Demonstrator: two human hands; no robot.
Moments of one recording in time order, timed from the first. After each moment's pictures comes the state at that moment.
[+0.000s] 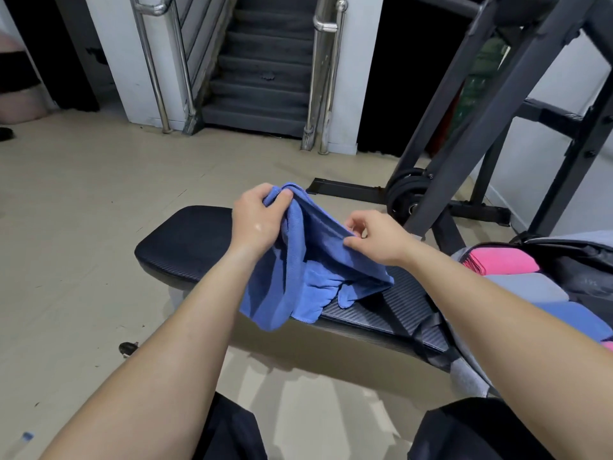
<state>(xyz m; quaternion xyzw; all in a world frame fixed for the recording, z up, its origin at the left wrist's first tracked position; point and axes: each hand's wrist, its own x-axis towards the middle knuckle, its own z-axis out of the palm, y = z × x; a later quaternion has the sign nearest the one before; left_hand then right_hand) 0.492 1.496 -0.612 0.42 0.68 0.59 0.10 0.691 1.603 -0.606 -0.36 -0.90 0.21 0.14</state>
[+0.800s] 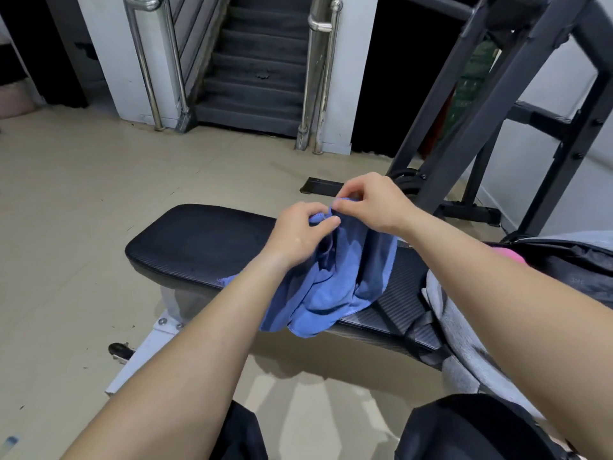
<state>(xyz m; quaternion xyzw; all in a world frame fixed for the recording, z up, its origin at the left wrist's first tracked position) 0.537 1.511 -0.619 0.56 0.66 0.46 0.17 0.681 1.609 -0.559 -0.34 -0.90 0.17 0.21</state>
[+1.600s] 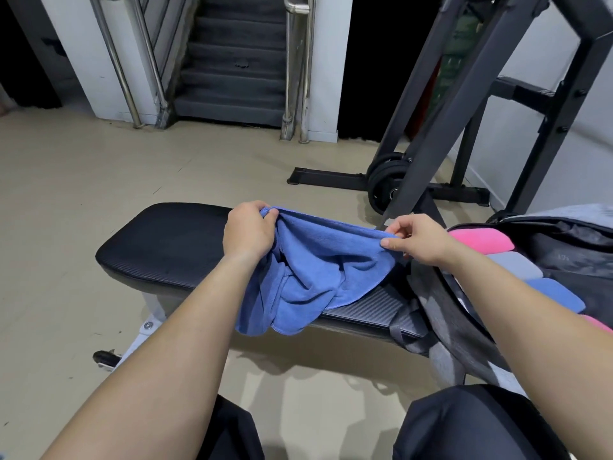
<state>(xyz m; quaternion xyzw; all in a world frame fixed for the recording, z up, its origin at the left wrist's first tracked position) 0.513 1.535 -0.651 0.42 0.80 0.43 0.08 0.798 1.661 -0.645 -0.48 -0.78 0.35 0.19</state>
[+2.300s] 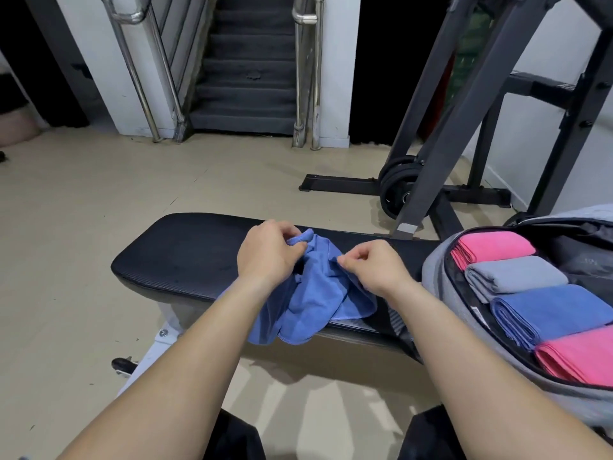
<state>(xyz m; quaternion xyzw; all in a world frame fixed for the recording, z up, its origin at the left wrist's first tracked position) 0.549 1.513 -0.643 0.48 0.80 0.35 0.08 0.725 1.591 -0.665 -0.52 -0.71 0.41 0.24</state>
